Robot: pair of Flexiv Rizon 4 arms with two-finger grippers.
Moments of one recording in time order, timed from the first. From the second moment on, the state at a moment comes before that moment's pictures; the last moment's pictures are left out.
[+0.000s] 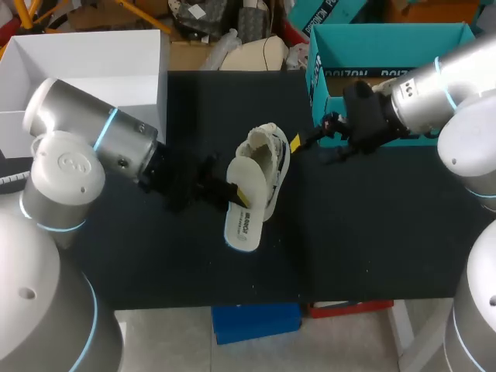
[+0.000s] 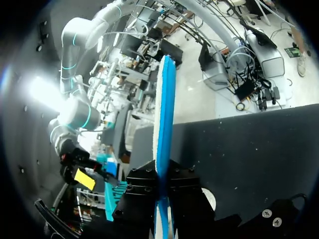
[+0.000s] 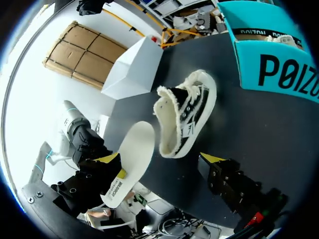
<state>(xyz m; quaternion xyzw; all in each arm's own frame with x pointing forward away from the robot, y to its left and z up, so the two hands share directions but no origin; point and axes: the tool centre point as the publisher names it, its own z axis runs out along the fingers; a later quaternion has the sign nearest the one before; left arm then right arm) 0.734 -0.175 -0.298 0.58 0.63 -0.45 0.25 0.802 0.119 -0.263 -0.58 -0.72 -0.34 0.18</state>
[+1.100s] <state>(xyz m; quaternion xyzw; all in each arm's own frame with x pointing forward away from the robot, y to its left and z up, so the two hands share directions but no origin) 0.742 -0.166 -0.319 0.63 0.63 -0.44 0.06 0.749 0.099 -0.268 -0.61 -0.72 -0.32 0.11</state>
